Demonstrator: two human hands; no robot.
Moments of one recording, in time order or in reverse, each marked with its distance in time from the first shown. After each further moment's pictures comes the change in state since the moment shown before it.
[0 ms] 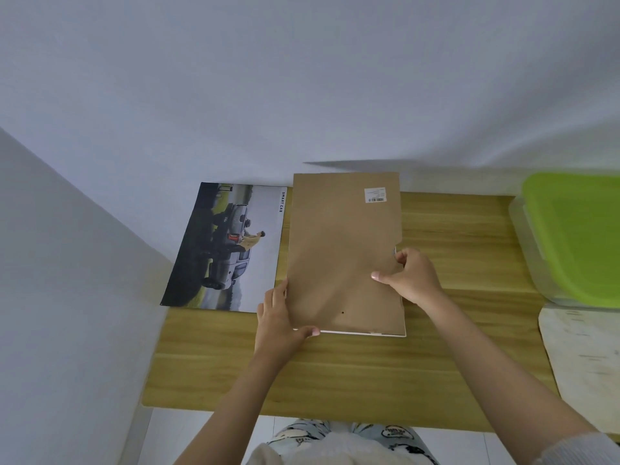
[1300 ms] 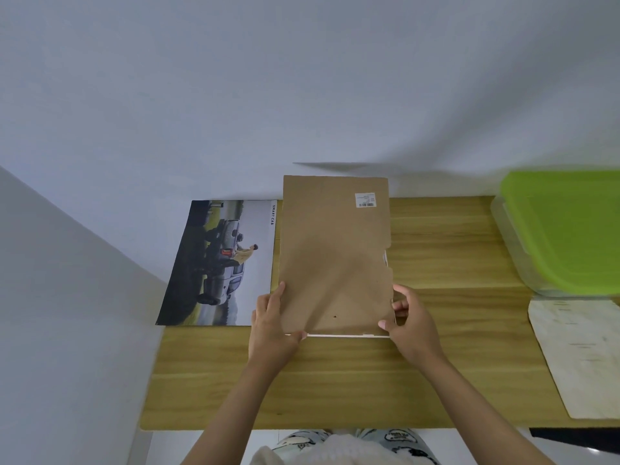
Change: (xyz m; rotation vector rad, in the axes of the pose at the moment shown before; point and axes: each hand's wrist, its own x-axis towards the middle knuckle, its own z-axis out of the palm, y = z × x) left_hand 0.003 -0.001 -0.009 -0.019 0.025 0.089; right_hand -0.069 0.055 0.027 0.223 0.082 -0.090
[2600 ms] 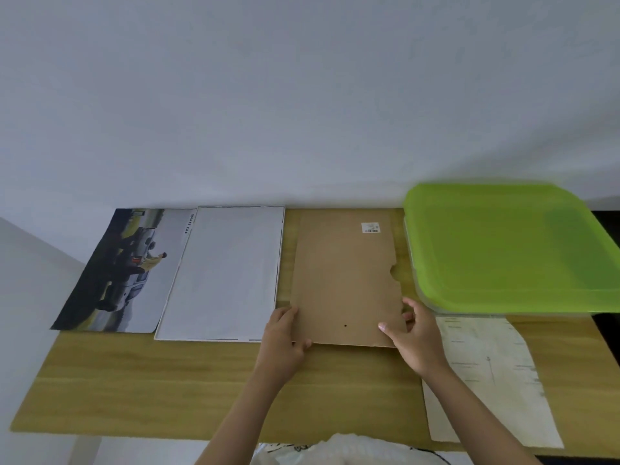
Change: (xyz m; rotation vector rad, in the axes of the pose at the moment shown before) left_hand -0.023 0.164 0.159 0.003 -0.118 -0.051; right_hand 0.056 0.102 -0.185 0.046 0.012 0.071
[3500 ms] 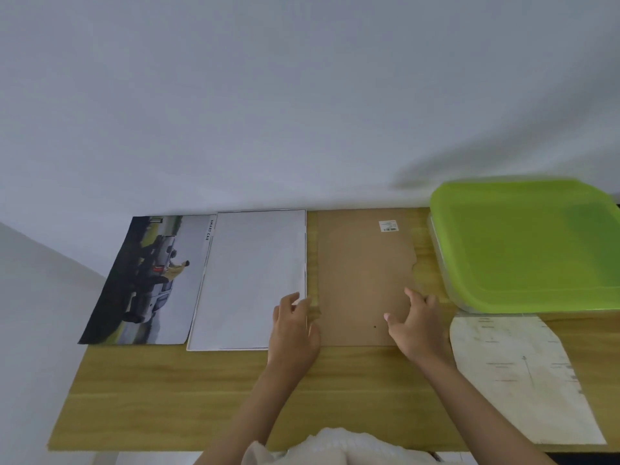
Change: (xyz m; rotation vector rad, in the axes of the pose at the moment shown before) left_hand 0.012 -0.007 -0.041 0.169 0.146 0.177; right_hand -0.001 -0.043 0.050 -0.393 0.108 0.020
